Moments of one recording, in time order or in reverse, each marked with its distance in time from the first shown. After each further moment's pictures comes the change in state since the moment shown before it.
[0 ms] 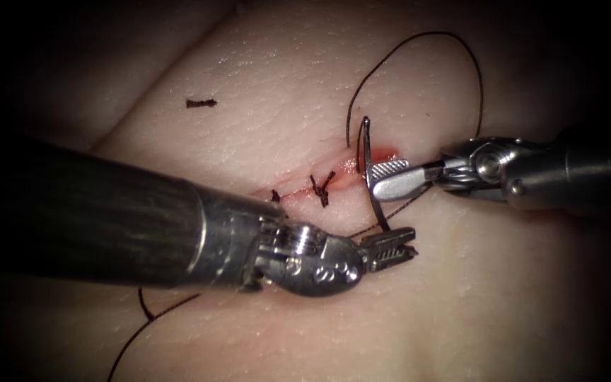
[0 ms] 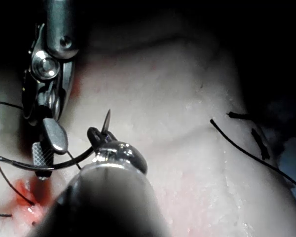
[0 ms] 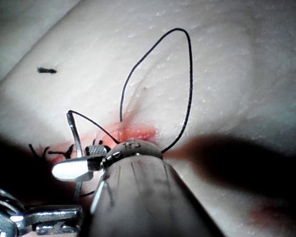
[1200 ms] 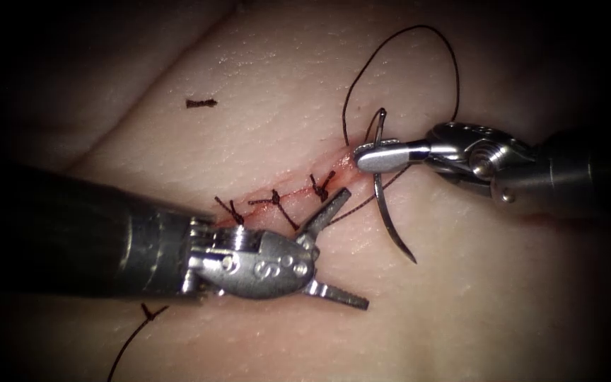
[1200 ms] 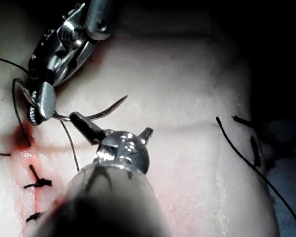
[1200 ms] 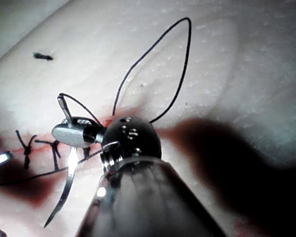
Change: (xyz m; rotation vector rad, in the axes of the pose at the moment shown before) right arm 0.003 0.002 0.000 0.012 0.097 -0.401; left arm -0.001 -0.002 -0.005 -0.108 0.105 -0.408
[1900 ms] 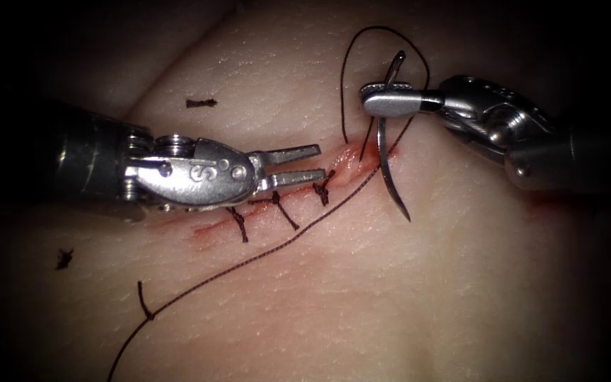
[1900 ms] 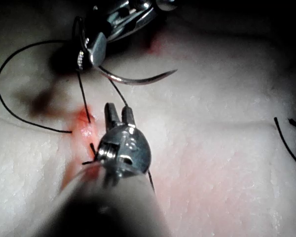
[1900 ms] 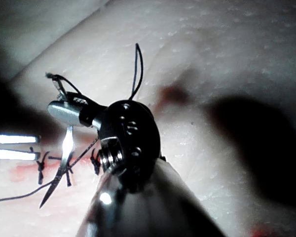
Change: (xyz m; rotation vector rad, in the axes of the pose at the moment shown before) right arm 0.007 -0.002 -0.001 -0.075 0.160 -0.171; left arm -0.003 -0.007 -0.001 0.053 0.041 -0.078
